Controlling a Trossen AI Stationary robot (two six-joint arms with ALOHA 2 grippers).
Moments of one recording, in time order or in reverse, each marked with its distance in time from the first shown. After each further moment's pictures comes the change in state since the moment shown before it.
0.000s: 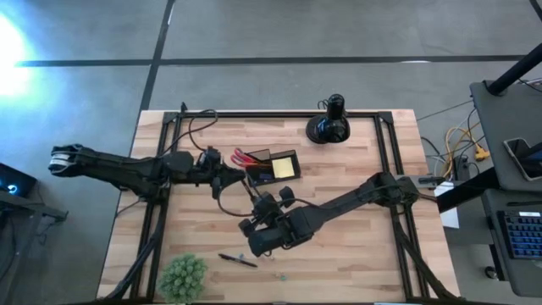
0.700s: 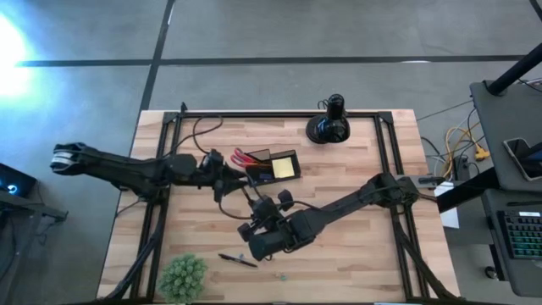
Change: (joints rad) left arm -0.034 0.040 0.003 0.031 0.014 -0.034; right arm 0.009 0.000 0.000 0.051 0.000 -0.019
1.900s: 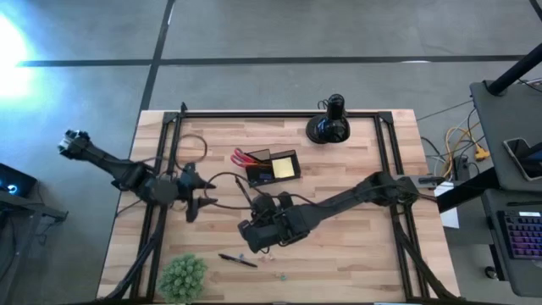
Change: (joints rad) left arm -0.383 -0.263 0.051 -0.768 -0.362 0.138; right arm -0.031 0.017 -0.002 -0.067 -0.205 0.138
